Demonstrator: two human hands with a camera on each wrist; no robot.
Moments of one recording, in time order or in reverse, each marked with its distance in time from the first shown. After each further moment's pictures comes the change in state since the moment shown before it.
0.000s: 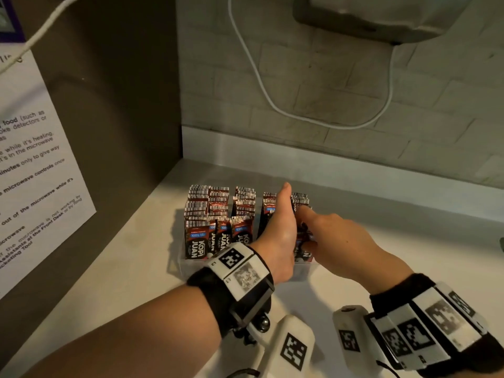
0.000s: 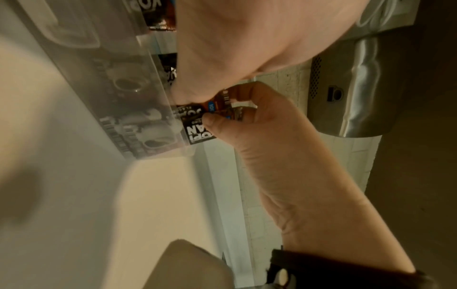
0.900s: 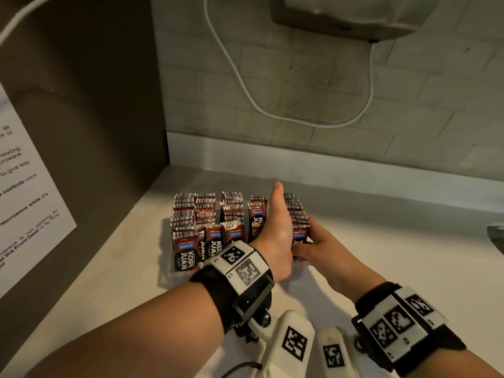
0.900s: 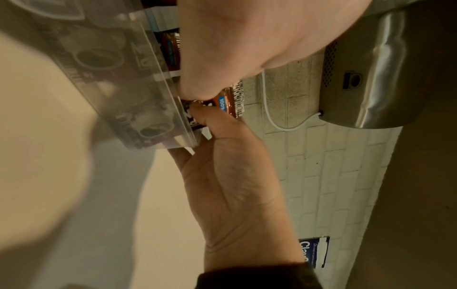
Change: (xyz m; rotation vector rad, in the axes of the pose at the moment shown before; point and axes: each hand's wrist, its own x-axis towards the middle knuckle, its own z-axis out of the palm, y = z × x) left_hand 0.034 -0.011 0.016 -0.147 0.178 -0.001; right_hand 0.008 0.019 0.056 1.391 0.029 0.272
